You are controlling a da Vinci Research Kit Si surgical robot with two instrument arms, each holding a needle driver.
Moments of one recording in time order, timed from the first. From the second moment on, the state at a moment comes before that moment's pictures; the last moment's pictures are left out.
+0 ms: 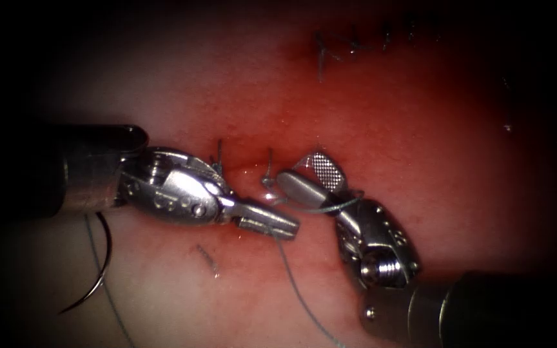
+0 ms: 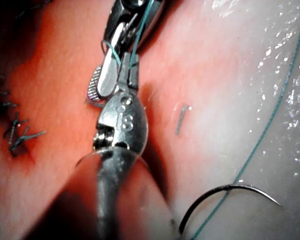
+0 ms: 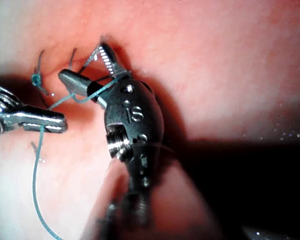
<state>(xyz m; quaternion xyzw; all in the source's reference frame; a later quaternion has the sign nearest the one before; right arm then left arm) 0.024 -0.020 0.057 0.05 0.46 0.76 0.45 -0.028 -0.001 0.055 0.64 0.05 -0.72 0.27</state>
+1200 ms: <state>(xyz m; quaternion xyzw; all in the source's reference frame) 0.026 -0.019 0.061 0.02 0.39 0.76 0.51 -0.028 -0.002 0.055 0.64 0.06 -0.72 0.27</state>
